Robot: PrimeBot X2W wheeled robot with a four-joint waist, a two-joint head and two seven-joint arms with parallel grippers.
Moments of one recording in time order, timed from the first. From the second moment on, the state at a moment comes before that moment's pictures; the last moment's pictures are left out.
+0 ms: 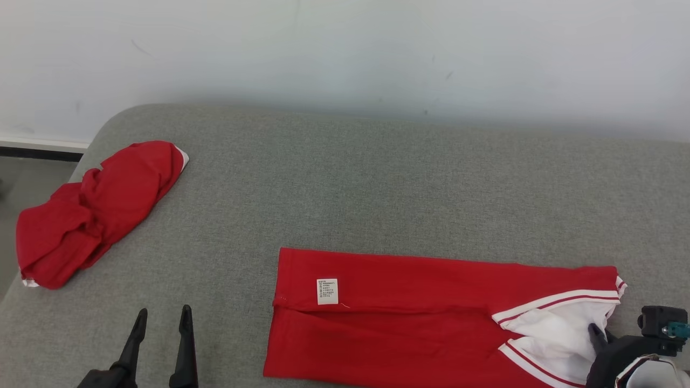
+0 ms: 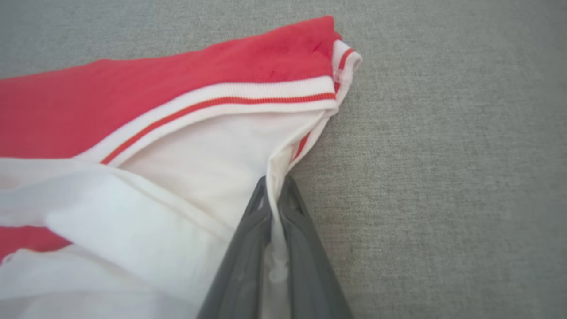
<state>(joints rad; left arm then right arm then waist) -0.01 0.09 0.02 0.20 -0.22 -0.12 -0.26 -0.27 -0.32 0.05 0.82 0.43 0.13 0.07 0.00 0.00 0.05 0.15</state>
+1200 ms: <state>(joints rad) 0.01 0.06 -0.01 0.24 -0.22 -0.13 -0.26 -0.17 -0.29 0.26 0.14 0.53 0.13 0.19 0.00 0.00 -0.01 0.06</state>
